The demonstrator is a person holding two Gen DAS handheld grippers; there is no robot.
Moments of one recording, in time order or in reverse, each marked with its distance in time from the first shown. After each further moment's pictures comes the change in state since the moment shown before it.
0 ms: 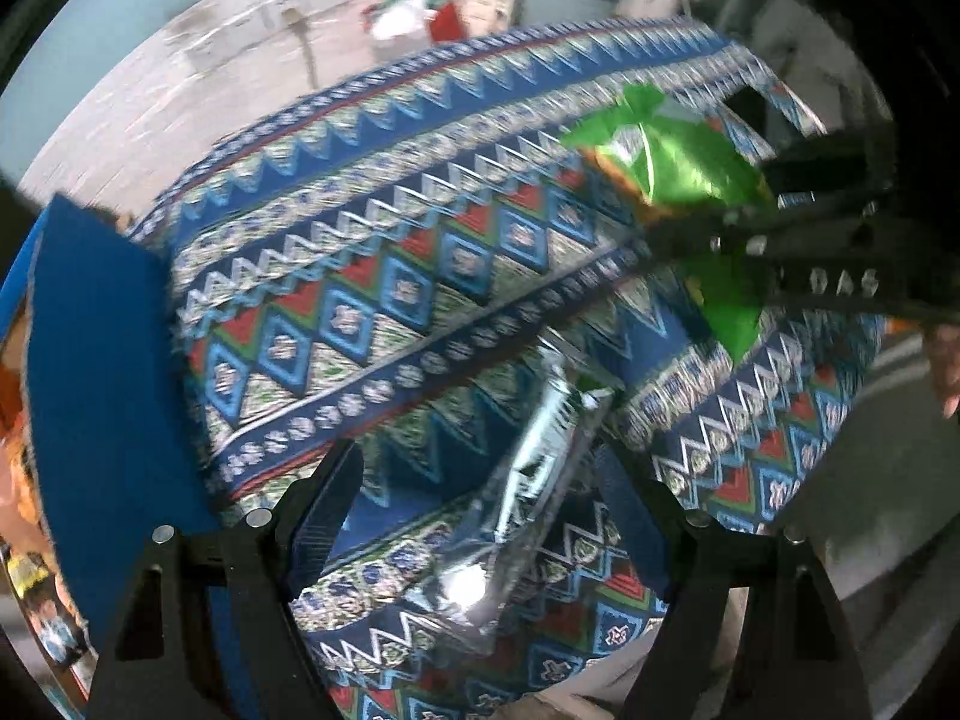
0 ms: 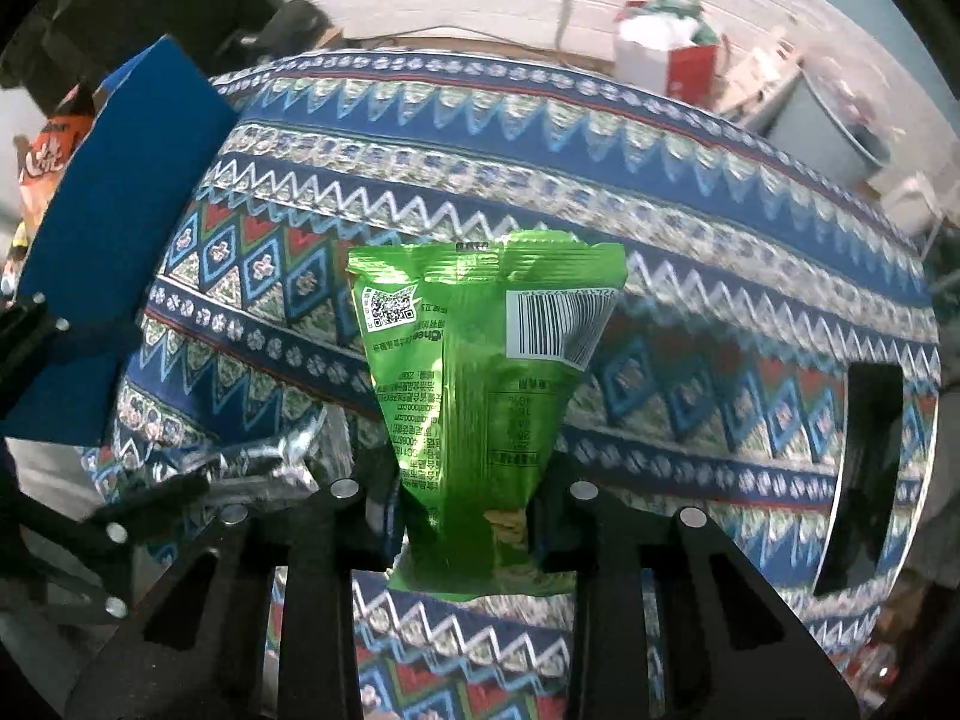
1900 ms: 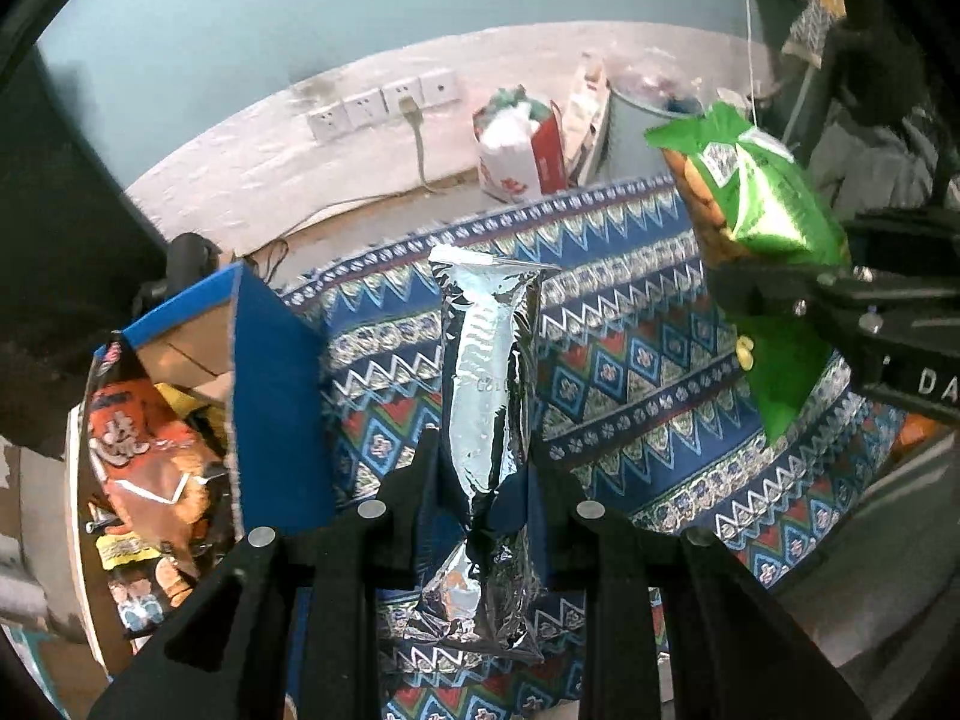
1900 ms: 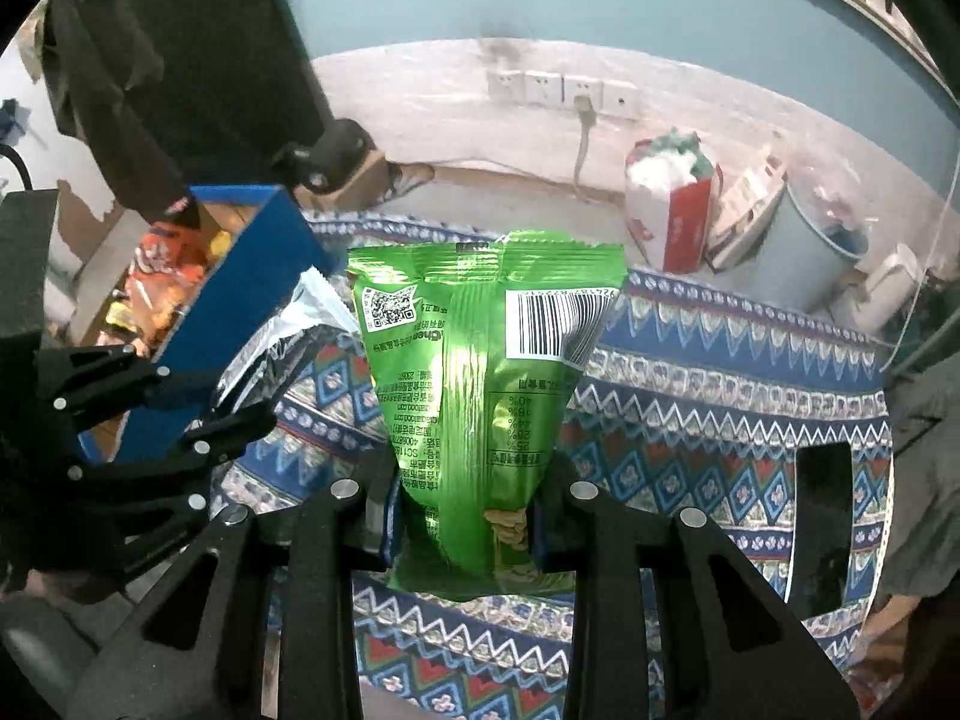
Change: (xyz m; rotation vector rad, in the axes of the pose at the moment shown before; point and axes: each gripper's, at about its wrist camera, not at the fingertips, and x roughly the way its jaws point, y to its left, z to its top) left arm -0.096 0.041 0.007 -0.177 -0.241 0.138; right arm -0.096 0.047 0.018 -0.049 -0.294 0.035
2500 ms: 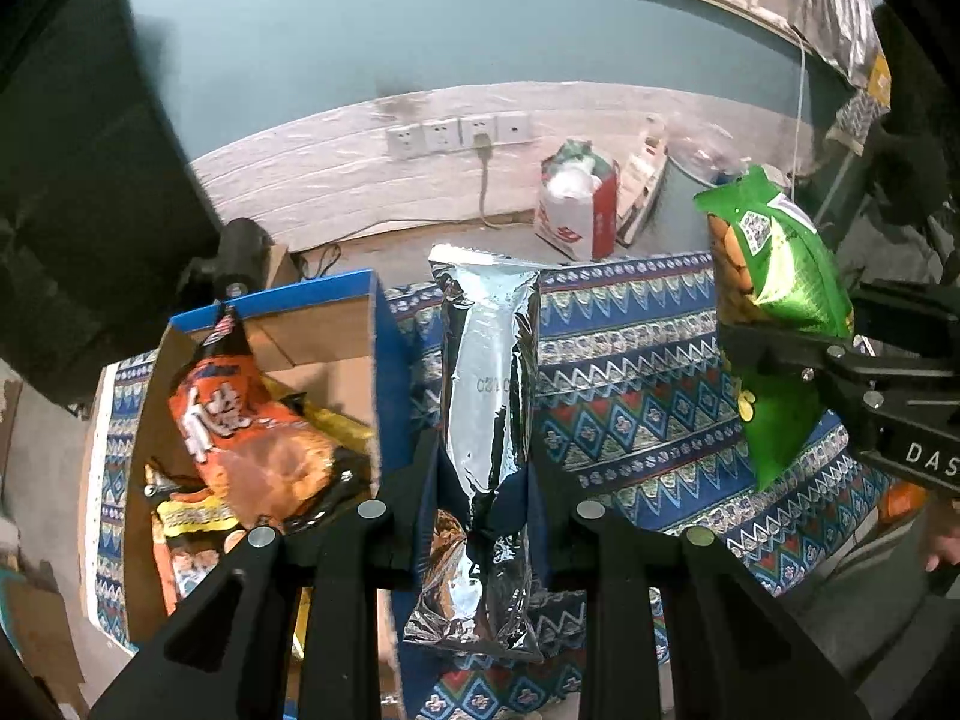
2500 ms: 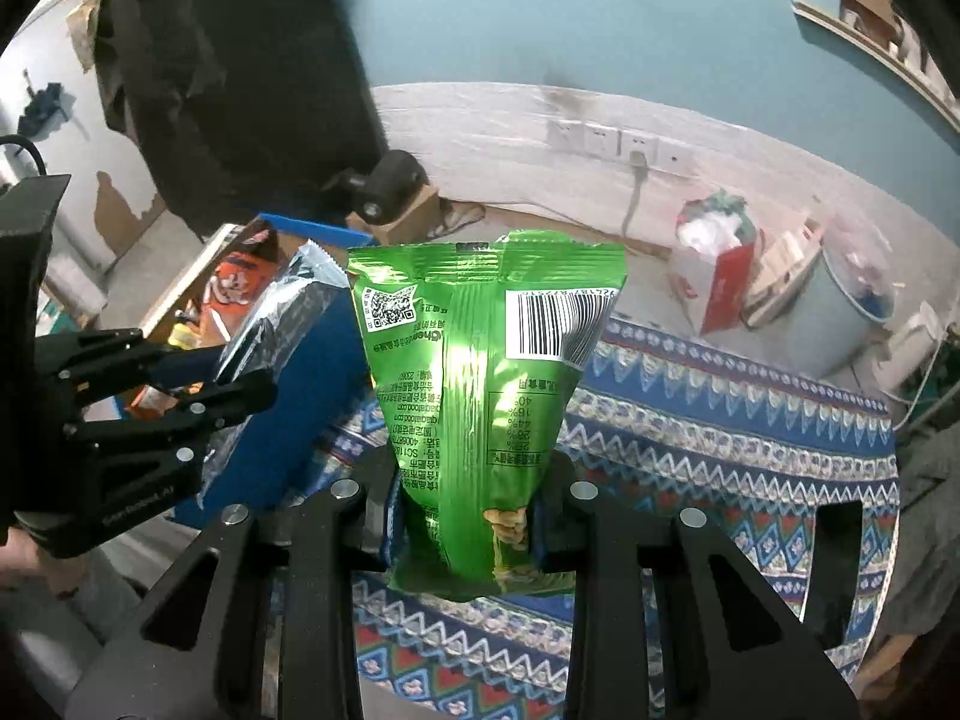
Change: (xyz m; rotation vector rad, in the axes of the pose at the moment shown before) left arm -0.043 0.064 -0.008 -0.153 -0.081 0.033; right arm -0.017 0.052 0.025 -0.085 -0.072 0.064
